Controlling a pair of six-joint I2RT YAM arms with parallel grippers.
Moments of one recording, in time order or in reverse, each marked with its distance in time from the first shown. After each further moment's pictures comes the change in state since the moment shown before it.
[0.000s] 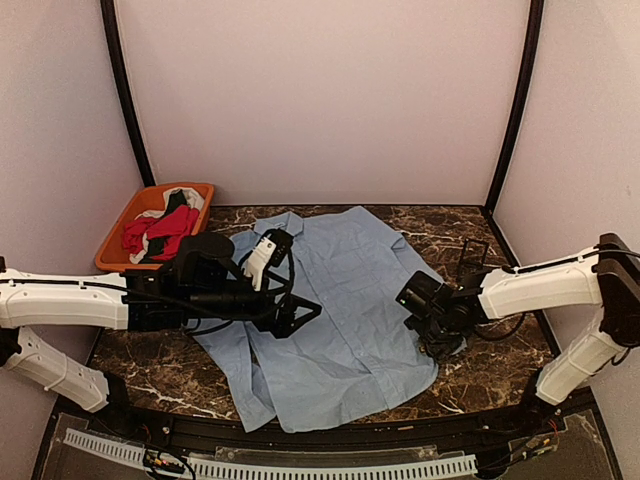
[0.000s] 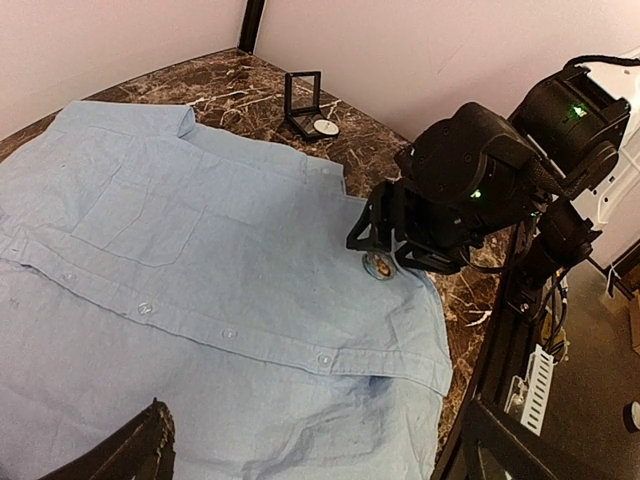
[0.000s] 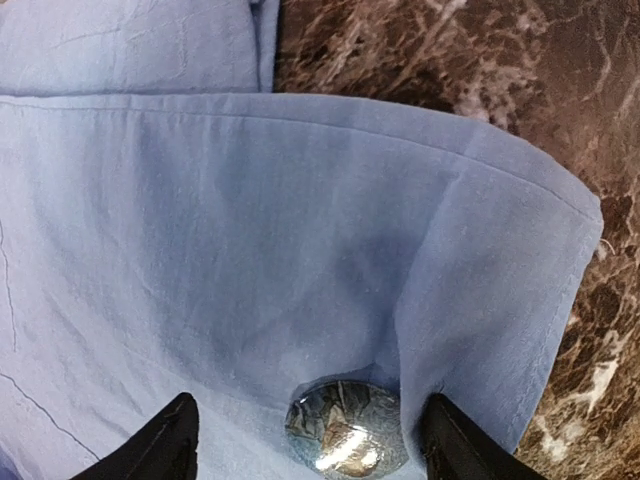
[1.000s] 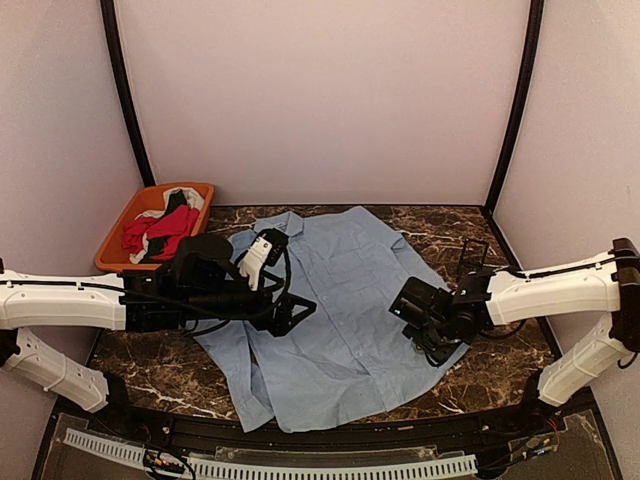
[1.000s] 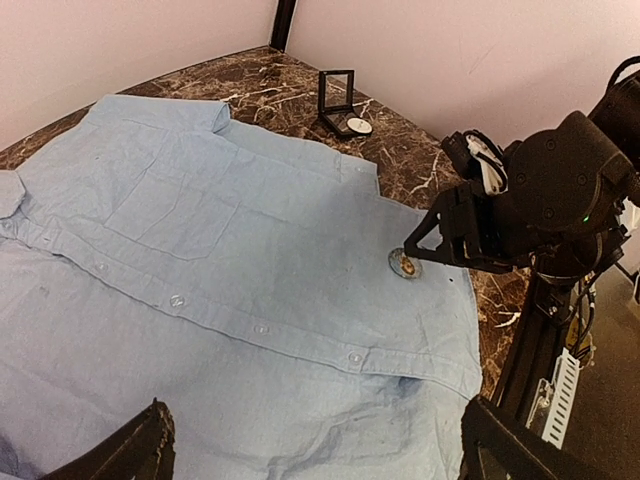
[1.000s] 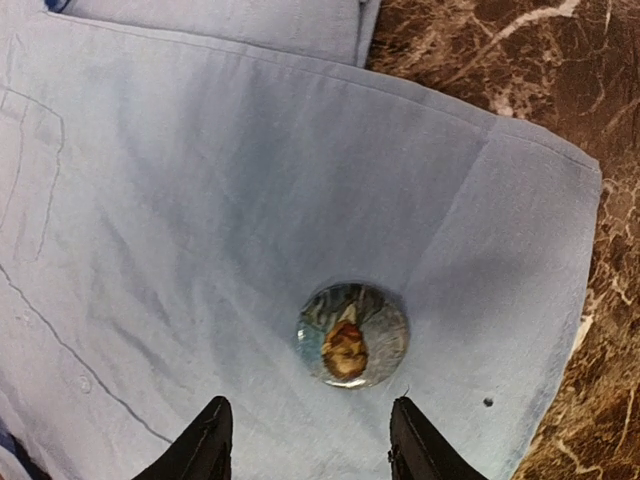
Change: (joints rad) left arm 0.000 -0.015 -0.008 -0.028 -0.089 0.018; right arm 0.136 -0.057 0.072 -0.111 0.073 -0.079
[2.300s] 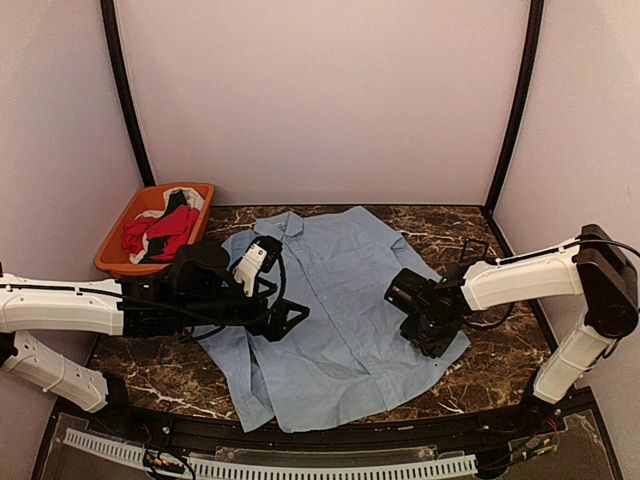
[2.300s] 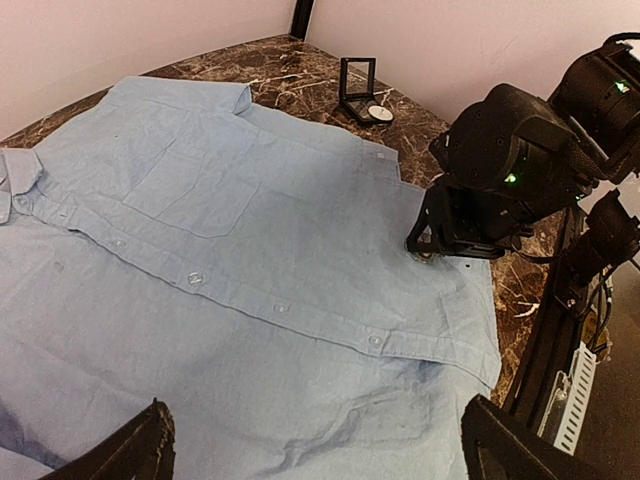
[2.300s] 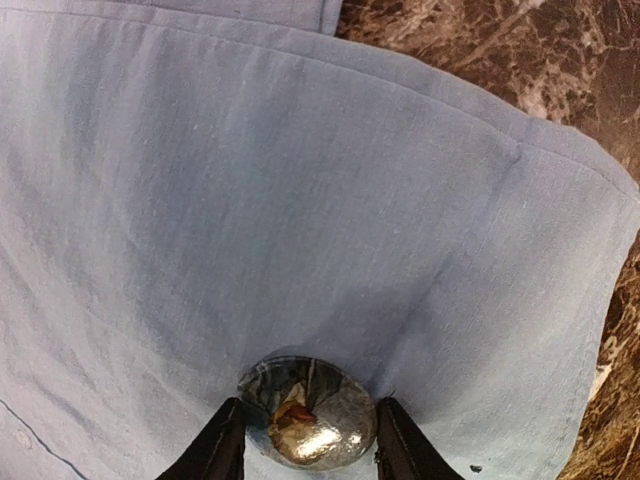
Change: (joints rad) left arm 0.000 -0.026 -0.052 0.000 -0.040 -0.020; right arm -0.135 0.173 0.042 0.019 -0.142 -0.111
